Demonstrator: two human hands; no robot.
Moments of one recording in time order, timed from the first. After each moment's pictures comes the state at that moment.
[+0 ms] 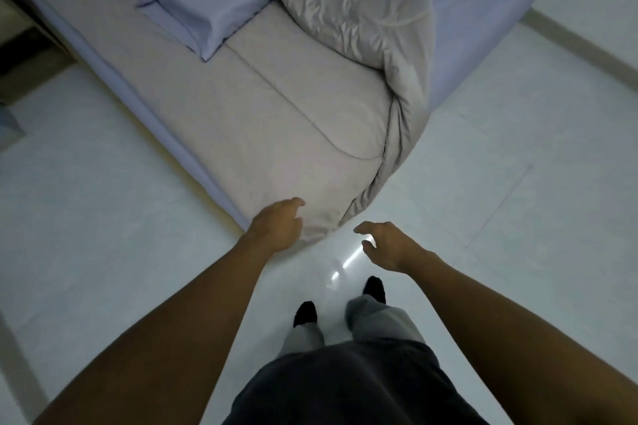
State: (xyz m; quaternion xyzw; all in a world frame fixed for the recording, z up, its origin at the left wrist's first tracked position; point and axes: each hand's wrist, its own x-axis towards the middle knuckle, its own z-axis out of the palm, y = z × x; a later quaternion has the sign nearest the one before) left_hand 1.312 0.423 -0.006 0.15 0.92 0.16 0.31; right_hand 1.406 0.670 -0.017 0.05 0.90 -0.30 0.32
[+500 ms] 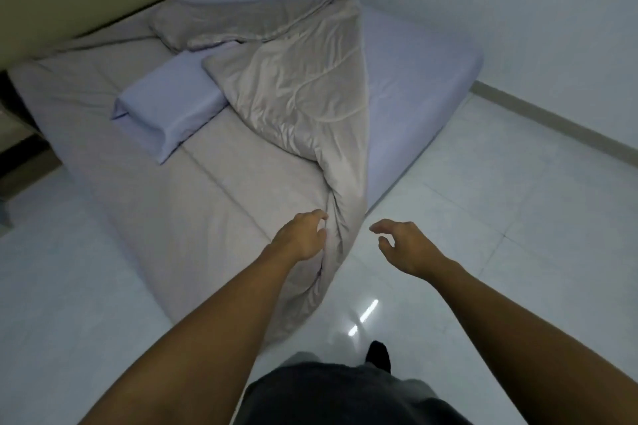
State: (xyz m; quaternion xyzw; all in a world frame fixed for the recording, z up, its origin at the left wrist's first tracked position) left_hand 1.197 0.734 0.070 0.14 0.92 0.20 0.30; right_hand 1.289 0.962 0.061 0.05 0.93 -0.34 0.14
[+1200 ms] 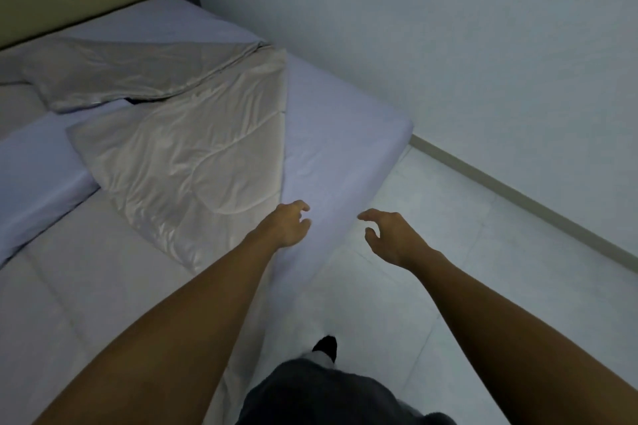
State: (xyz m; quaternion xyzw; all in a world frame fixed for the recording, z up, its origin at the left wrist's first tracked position) left_hand 0.883 1.089 0.081 0.15 0.90 0.25 0.31; right_hand 0.997 1.314 0.087 0.09 0.94 -0.30 0.11
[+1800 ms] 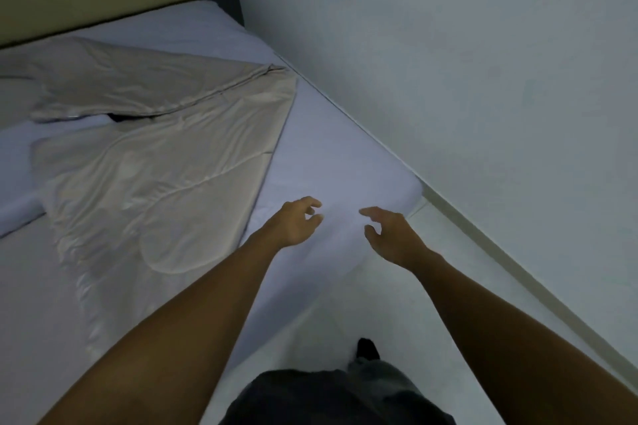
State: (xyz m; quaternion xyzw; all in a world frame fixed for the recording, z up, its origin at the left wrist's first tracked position) left_hand 0.677 1.340 0.091 0.06 0.89 0.38 0.25; right_hand 0.728 1.577 0.069 -0.01 0.94 -0.33 0.10
